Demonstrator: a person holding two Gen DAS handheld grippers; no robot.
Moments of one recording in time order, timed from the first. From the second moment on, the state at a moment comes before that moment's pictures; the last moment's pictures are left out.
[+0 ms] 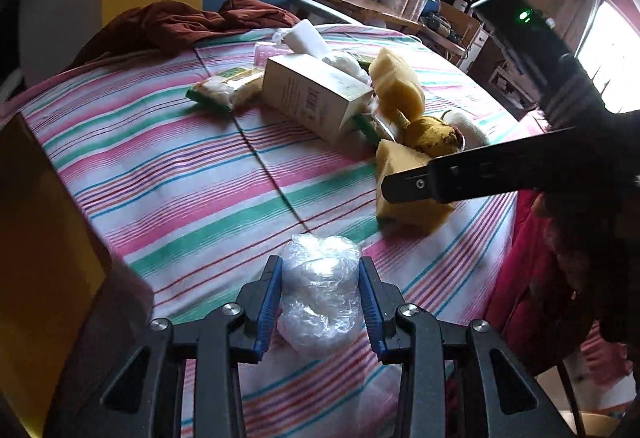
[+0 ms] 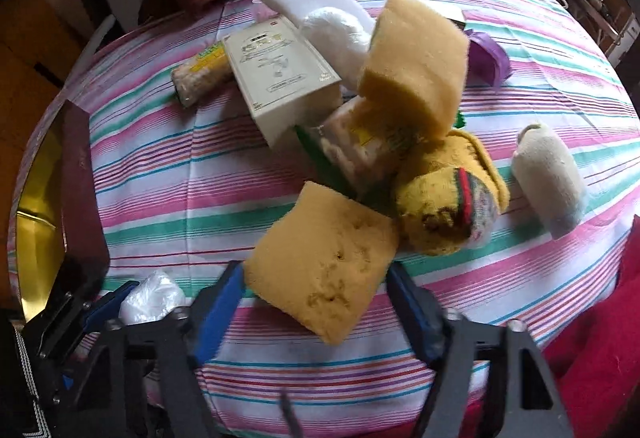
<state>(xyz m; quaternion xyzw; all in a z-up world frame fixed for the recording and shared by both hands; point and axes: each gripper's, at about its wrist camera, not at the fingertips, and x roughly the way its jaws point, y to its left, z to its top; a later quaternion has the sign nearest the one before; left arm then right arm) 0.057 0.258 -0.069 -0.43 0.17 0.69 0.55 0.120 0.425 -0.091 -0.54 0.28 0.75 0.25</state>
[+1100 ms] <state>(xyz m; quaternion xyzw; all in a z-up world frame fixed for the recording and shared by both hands) -0.051 -0.001 -0.022 -0.40 -0.04 0.89 0.21 -0.036 0.201 -0.004 -0.46 0.13 0.87 -0.11</state>
